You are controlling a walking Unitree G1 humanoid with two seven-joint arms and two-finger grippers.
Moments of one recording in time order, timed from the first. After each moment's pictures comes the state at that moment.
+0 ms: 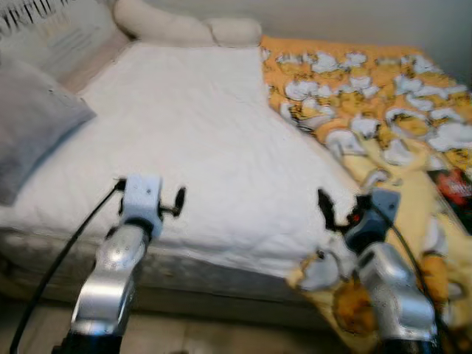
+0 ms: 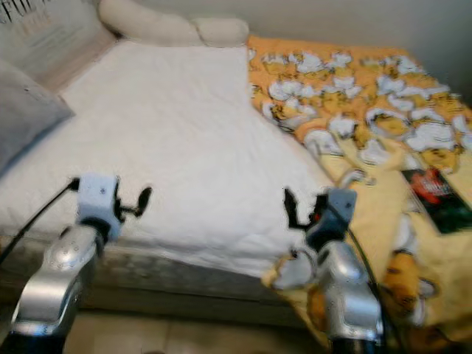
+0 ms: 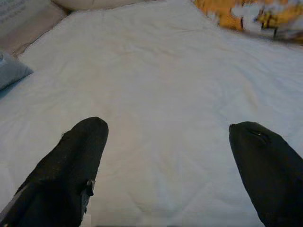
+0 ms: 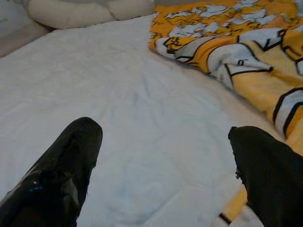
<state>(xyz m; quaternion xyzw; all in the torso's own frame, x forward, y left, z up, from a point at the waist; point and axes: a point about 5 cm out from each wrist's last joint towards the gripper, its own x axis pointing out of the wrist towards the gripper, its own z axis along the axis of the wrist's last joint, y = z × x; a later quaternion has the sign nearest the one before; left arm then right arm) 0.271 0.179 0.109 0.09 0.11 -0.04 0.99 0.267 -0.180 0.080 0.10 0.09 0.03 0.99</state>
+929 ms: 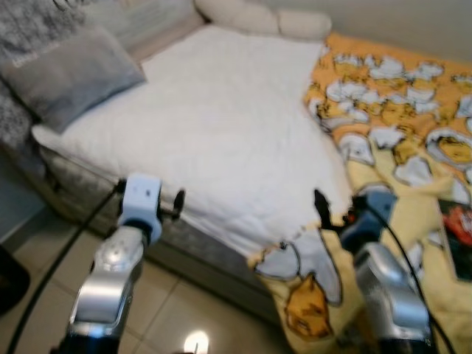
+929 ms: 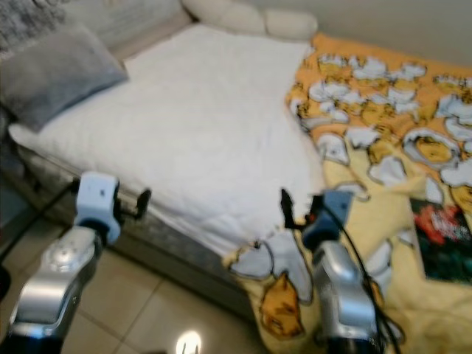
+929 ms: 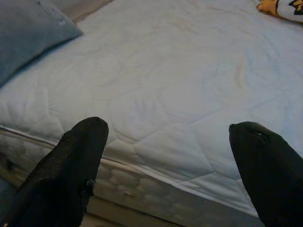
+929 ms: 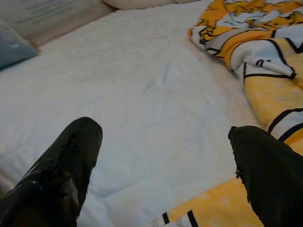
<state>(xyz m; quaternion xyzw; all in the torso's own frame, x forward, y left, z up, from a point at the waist) 0.271 0.181 0.109 0.10 0.11 -0.04 0.99 0.269 -0.174 0.079 0.11 0.09 0.03 0.99</state>
